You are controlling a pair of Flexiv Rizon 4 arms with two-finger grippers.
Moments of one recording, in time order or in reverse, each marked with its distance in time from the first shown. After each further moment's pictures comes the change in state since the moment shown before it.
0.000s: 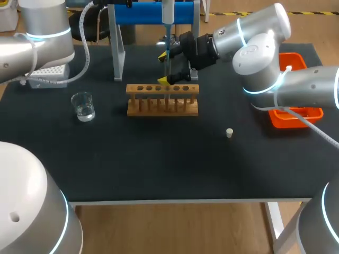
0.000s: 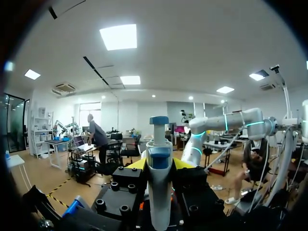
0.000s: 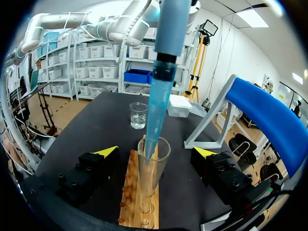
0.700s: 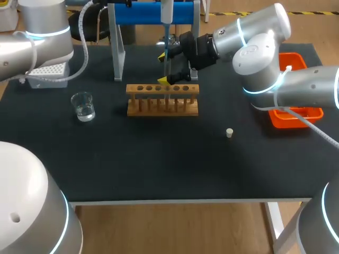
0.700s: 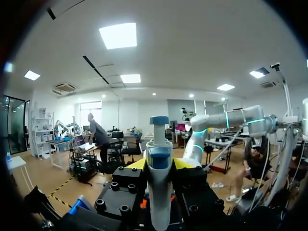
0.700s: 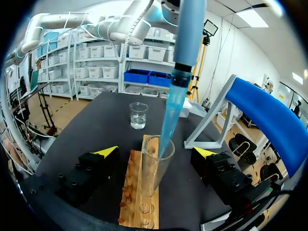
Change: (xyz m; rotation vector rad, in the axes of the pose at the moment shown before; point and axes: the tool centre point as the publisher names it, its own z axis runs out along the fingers) left arm -0.006 0.002 -0.002 -0.019 -0.007 0.012; right arm 0.000 0.000 0.000 0.000 0.000 0.000
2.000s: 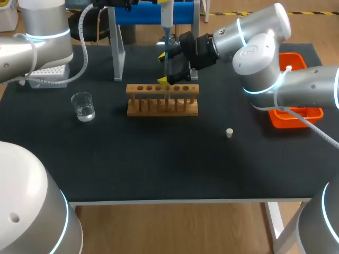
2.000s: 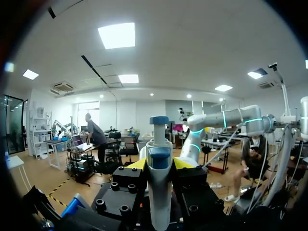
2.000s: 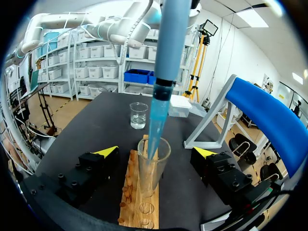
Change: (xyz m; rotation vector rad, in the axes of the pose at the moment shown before) left arm 0.008 0.007 0.000 0.007 0.023 0.000; right arm 0.000 0.000 0.000 0.000 0.000 0.000
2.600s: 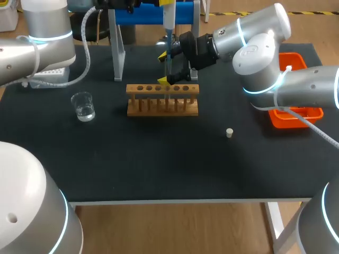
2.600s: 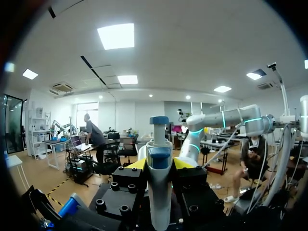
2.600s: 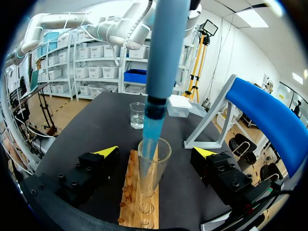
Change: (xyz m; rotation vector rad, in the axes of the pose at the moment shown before) left arm 0.001 0.007 0.005 0.010 0.010 -0.007; right arm 0.000 0.000 0.000 0.000 0.000 0.000
